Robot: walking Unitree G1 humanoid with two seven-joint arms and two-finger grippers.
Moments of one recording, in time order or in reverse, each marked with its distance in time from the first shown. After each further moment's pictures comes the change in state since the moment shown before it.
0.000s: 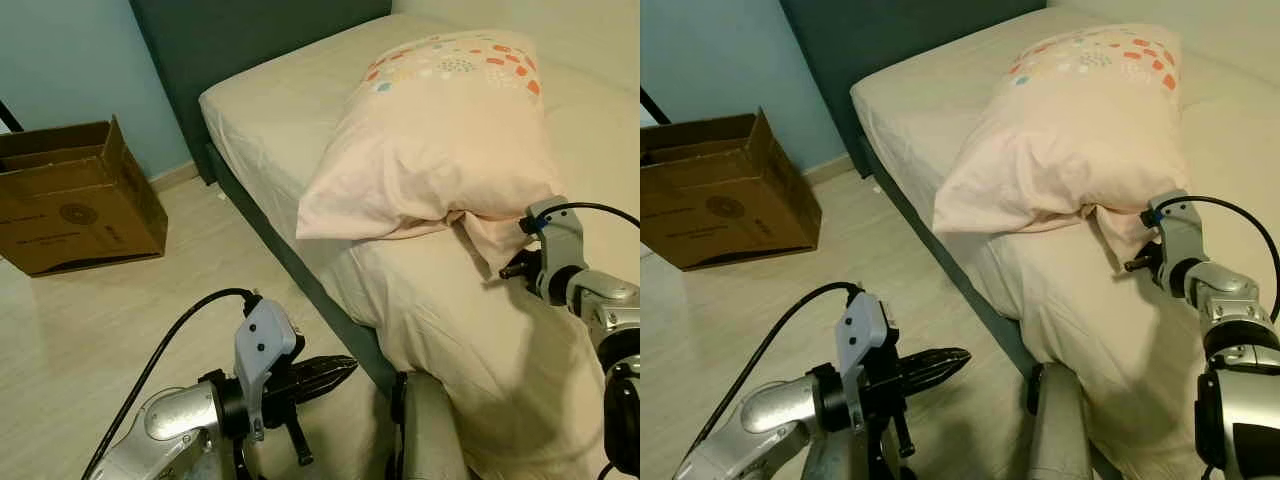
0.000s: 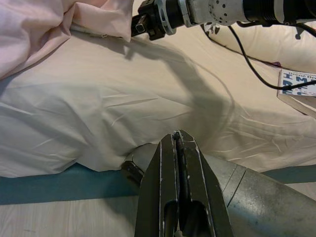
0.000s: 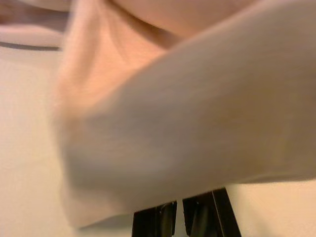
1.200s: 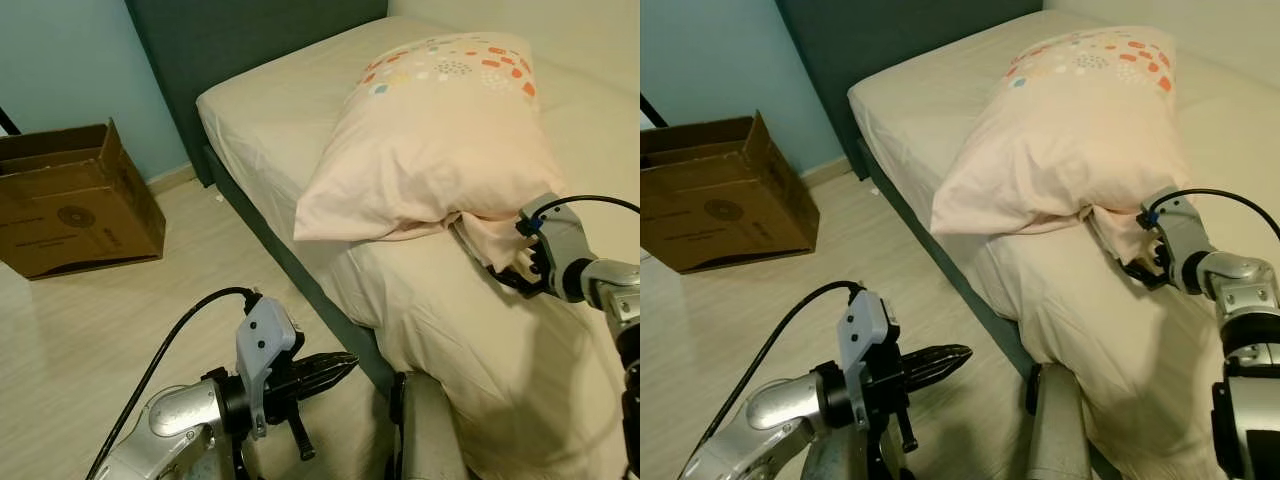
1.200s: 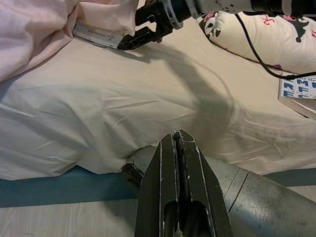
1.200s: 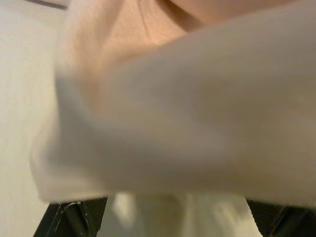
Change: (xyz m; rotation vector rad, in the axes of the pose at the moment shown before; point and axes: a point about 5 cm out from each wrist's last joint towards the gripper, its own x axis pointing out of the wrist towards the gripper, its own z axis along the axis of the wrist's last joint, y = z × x) left arm 0.001 0.003 -0.002 -0.005 -0.010 0.004; right arm -0.004 -0.007 0.010 -0.162 0.125 0.025
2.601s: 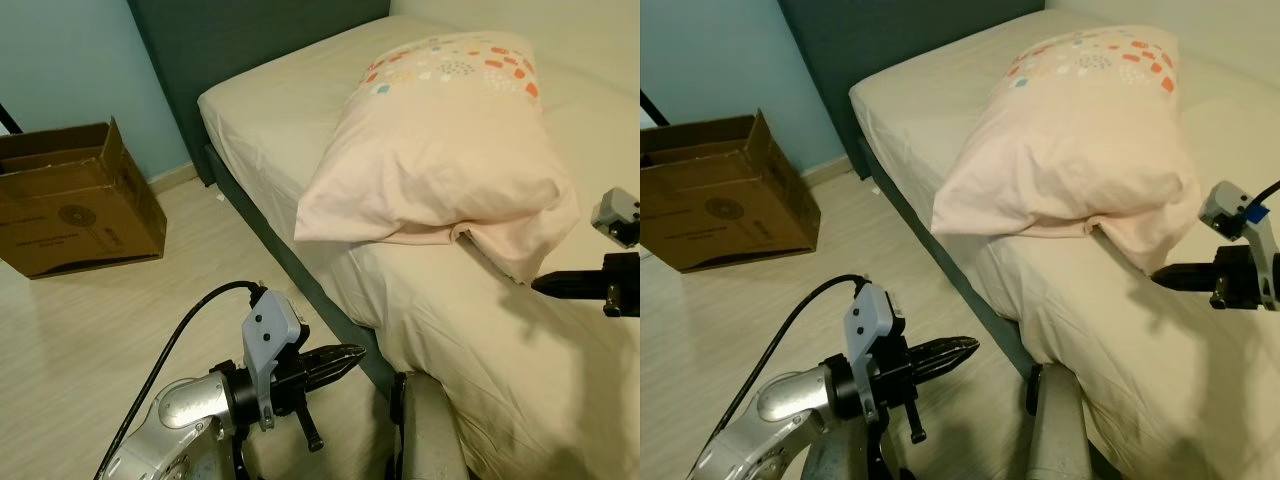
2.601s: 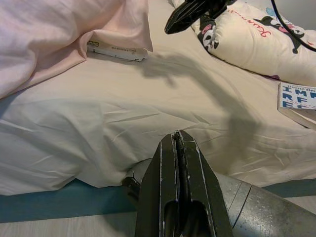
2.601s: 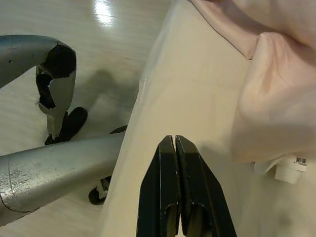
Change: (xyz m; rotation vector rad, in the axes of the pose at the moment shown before) left arm 0.010 0.003 0.001 -0.001 -0.044 -0.008; right arm -0.092 -0.024 0.020 -0.085 -0.042 0.624
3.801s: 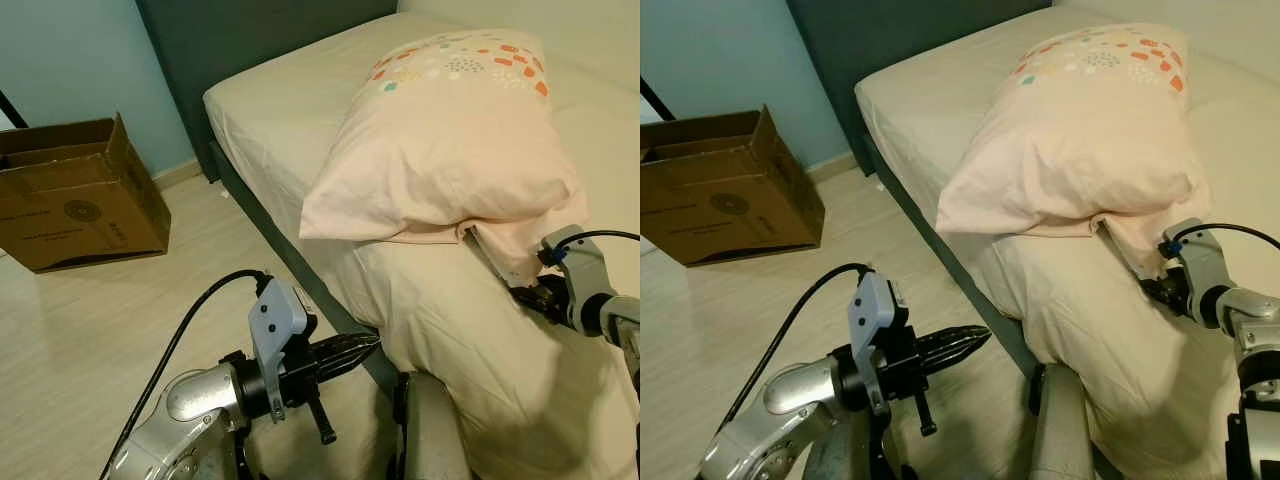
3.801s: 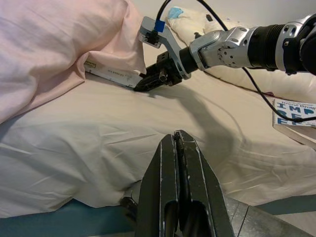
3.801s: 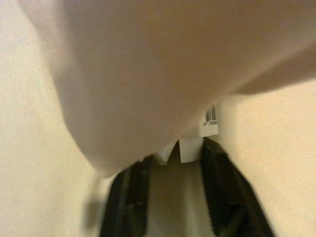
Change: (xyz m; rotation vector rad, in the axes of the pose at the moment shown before) left arm 0.009 -0.002 0.014 0.013 -0.069 -0.021; right arm 0.068 -0.023 -0.070 0.156 0.056 -0.637
